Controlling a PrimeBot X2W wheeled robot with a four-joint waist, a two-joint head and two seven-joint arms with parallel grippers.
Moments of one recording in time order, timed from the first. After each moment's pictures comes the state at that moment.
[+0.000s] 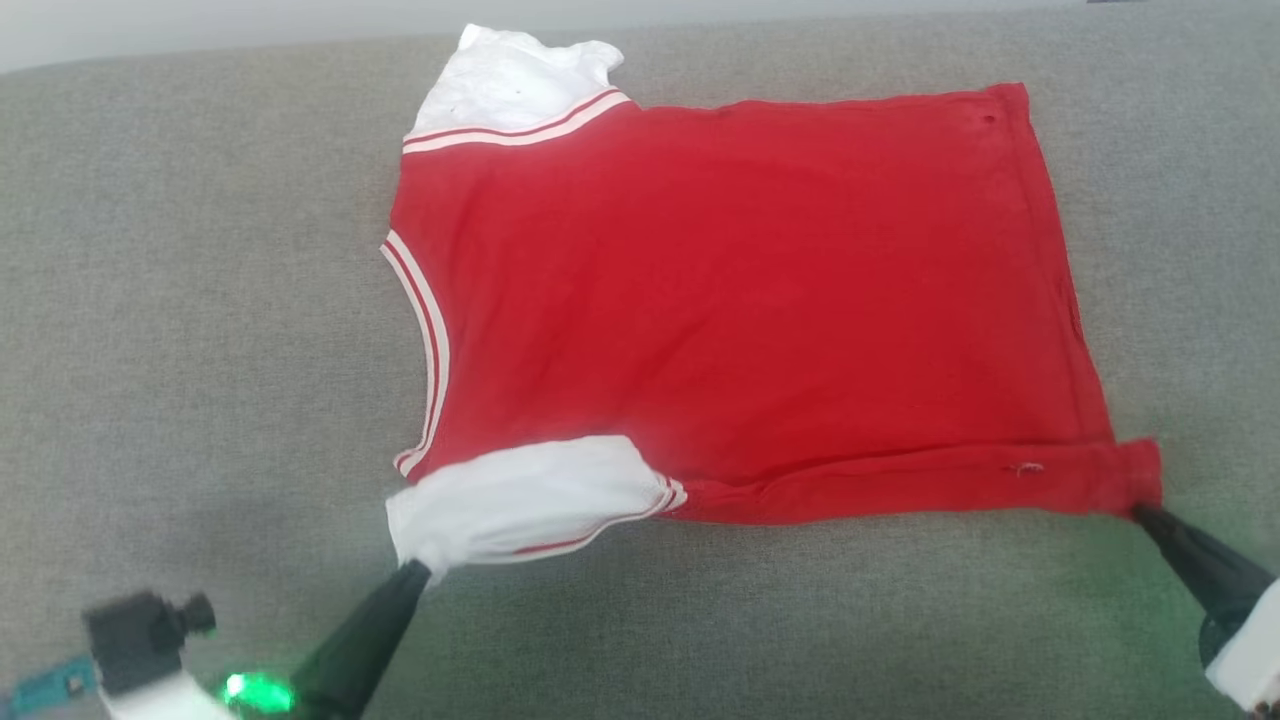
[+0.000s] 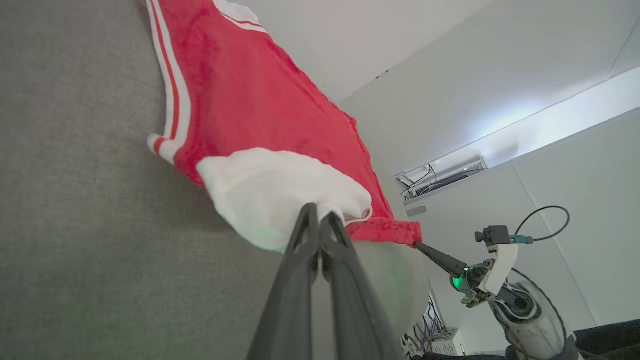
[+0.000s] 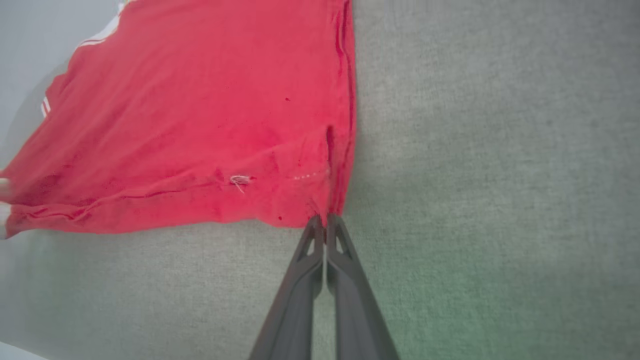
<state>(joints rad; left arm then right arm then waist) 0.06 0.77 -0.52 -0.30 -1.39 -0.13 -0.26 0.10 -0.45 -0.13 -0.15 0.86 0.13 0.53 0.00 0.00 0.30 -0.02</state>
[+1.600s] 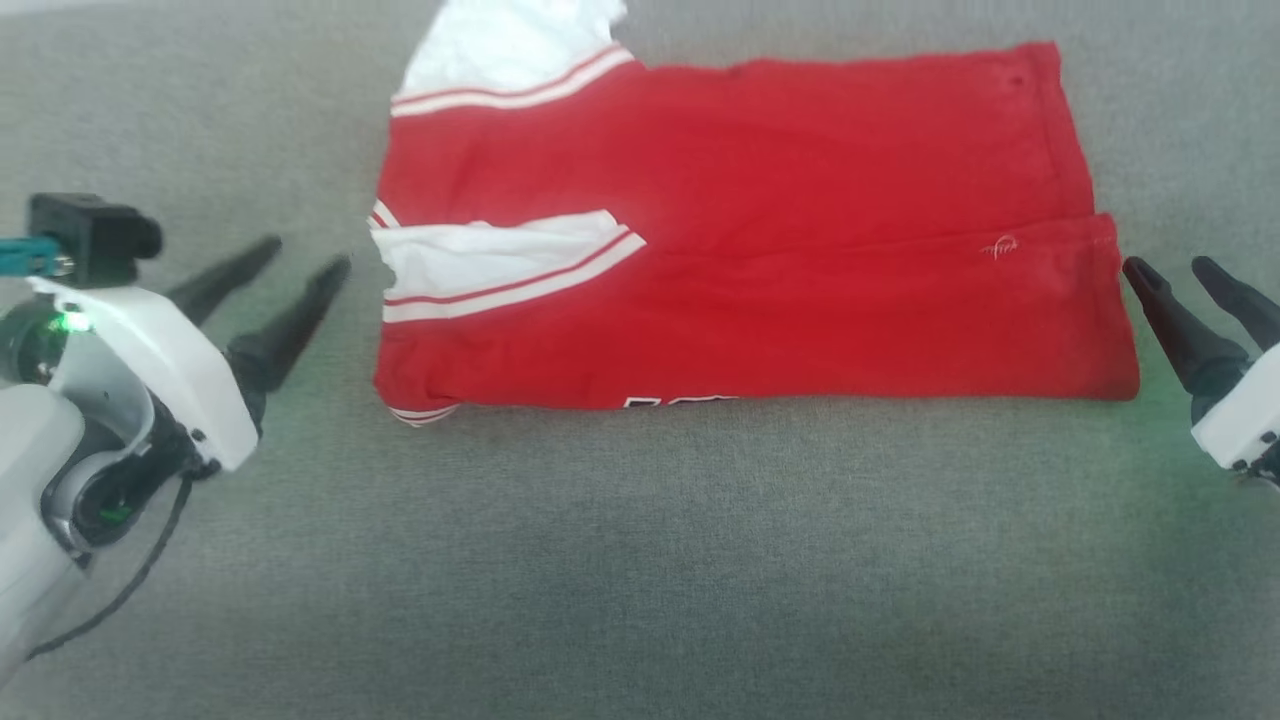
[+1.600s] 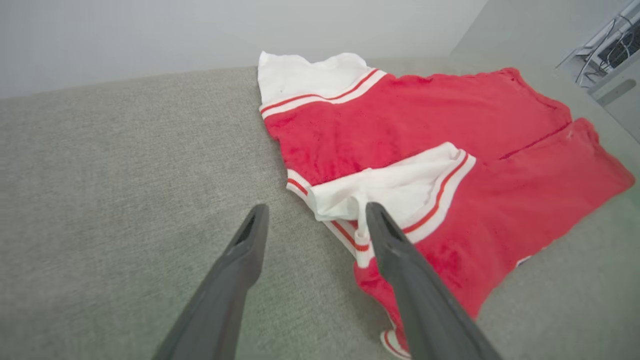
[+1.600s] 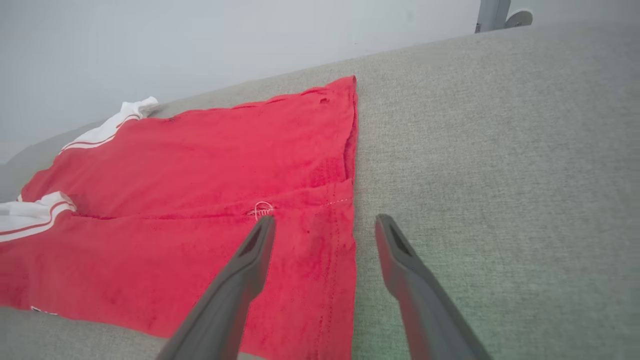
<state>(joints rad) -0.81 0.85 -0.89 0.32 -1.22 -0.12 -0.05 -0.38 -0.49 0.02 0.16 0.79 0.13 0.34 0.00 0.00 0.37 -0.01</state>
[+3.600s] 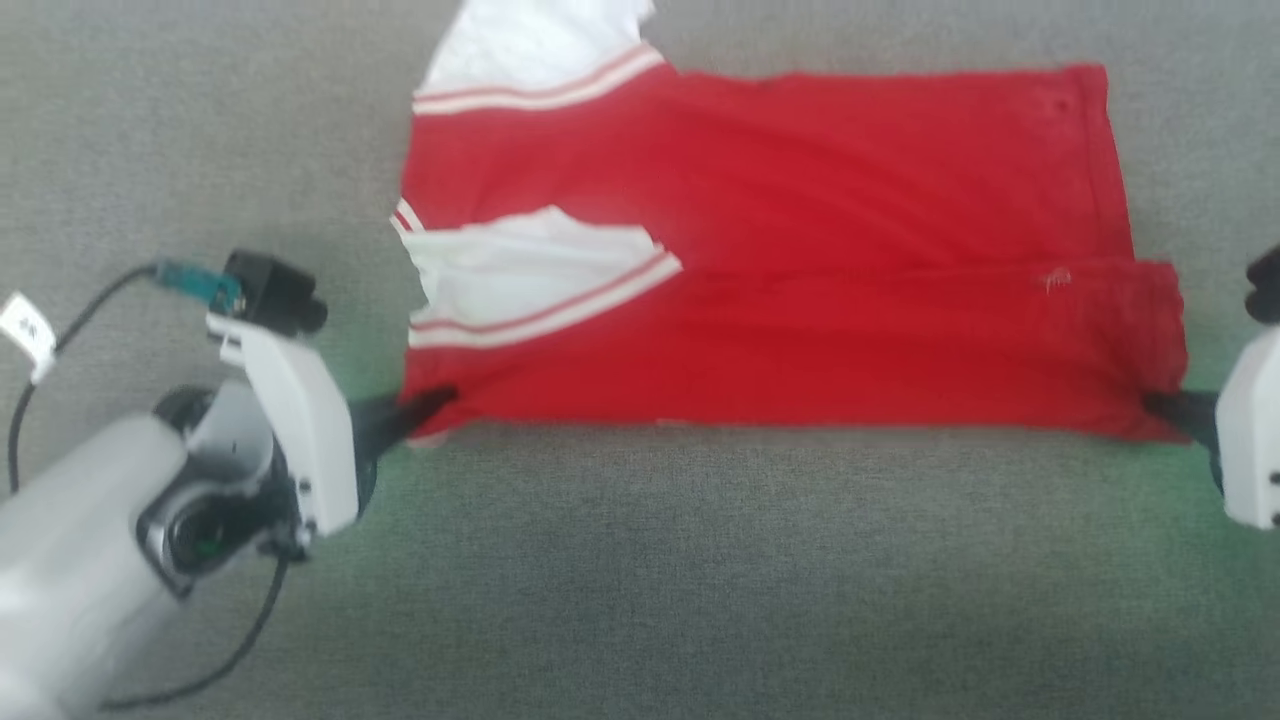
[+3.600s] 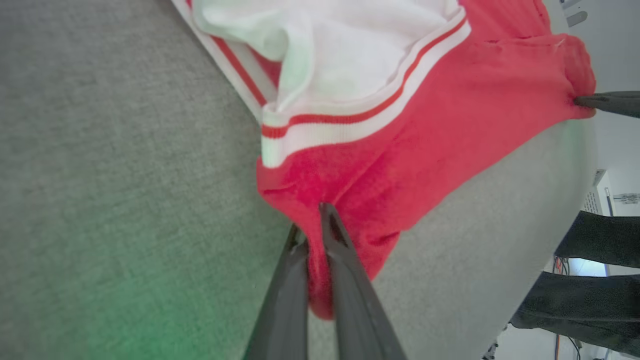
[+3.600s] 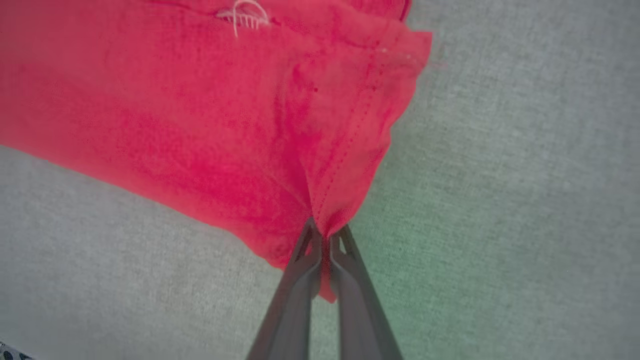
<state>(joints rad) -0.81 0.77 -0.99 0.29 -1.43 -0.13 0.32 -0.40 -0.67 0.16 0.07 0.76 0.13 0.90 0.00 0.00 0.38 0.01</state>
